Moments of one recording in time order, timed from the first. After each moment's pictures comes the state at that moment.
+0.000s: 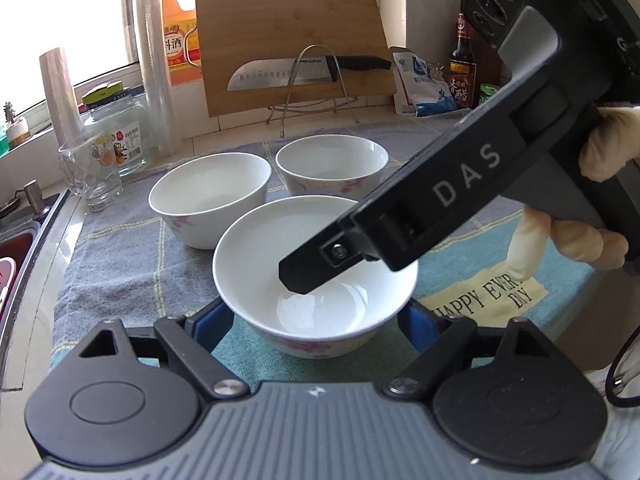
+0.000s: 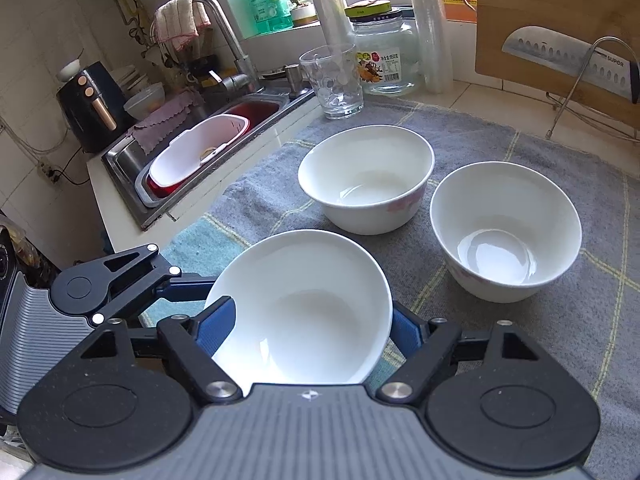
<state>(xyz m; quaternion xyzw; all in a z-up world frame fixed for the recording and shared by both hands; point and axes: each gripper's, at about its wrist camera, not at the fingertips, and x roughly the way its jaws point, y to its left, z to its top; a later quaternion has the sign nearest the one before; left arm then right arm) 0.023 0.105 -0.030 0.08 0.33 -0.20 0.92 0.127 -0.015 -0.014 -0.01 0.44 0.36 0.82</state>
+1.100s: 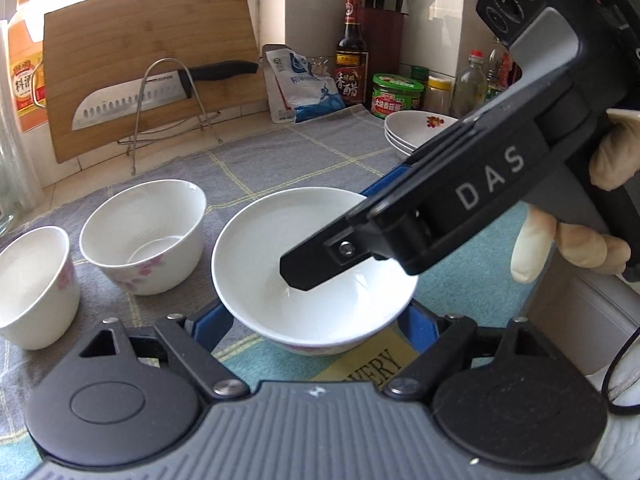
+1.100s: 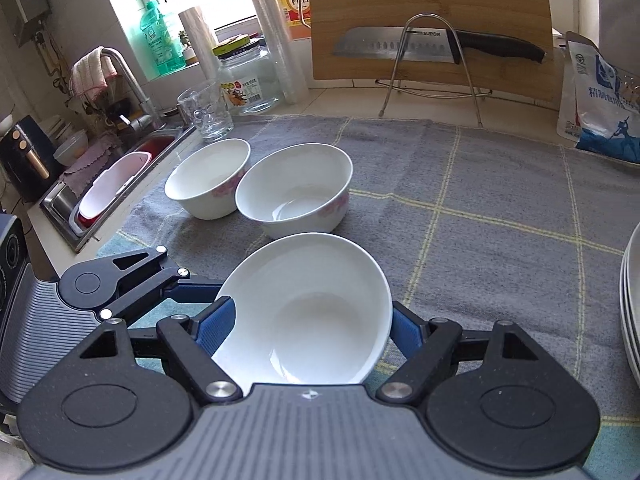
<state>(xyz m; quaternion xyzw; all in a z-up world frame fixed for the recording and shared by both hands) 0.055 -0.001 -0.032 0.10 0.33 -0.34 0.88 0.106 -0.151 -0.006 0.03 0.44 0.24 0.86</state>
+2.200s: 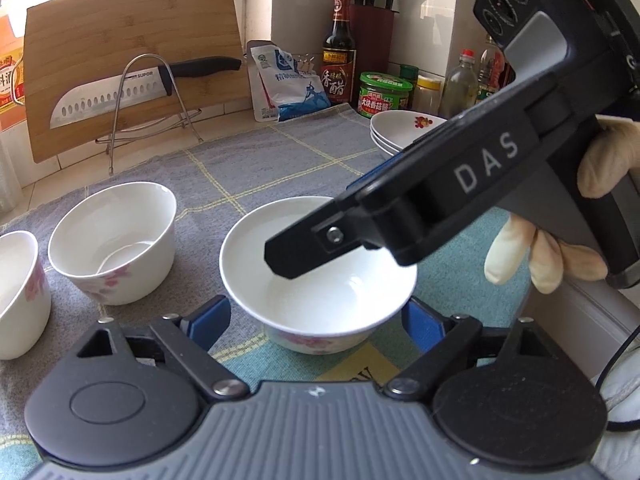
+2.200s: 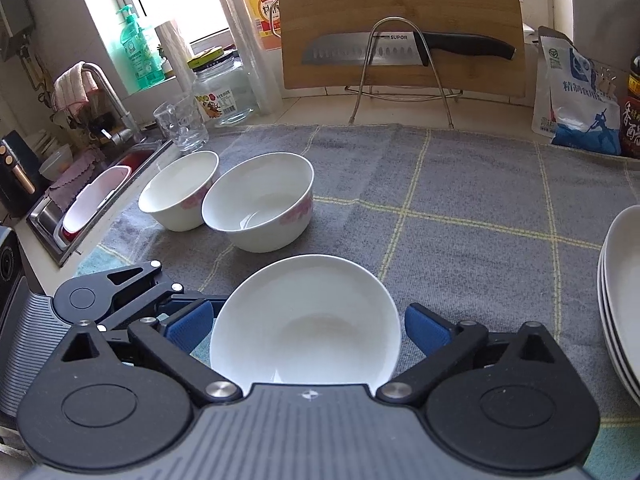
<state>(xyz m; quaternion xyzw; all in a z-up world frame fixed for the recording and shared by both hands) 0.062 -0.011 -0.035 0.09 0.33 -0.35 0.87 0.111 -0.164 -0.008 0.03 0.43 0.22 0.88</state>
